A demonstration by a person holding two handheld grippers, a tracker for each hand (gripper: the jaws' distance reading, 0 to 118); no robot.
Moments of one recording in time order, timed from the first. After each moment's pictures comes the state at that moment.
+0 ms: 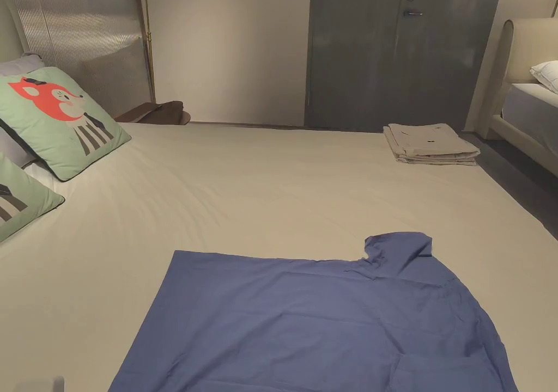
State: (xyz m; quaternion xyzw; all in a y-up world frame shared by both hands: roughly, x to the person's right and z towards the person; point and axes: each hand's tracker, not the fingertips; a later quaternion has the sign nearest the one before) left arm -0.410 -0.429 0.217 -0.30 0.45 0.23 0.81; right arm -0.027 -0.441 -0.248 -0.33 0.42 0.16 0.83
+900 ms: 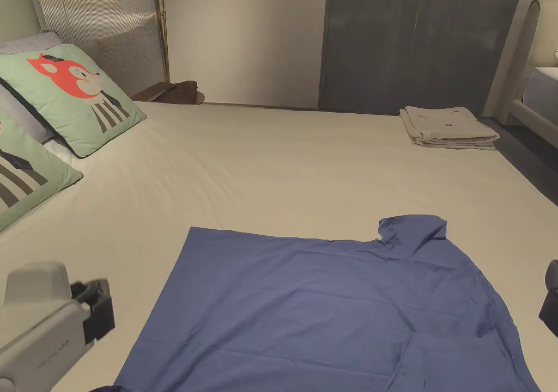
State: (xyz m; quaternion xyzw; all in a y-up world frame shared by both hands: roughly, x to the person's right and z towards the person) left arm -0.397 -0.352 0.209 -0.19 0.48 0.18 0.84; right arm -0.096 -0.326 -0.213 -0.08 0.41 0.02 0.91
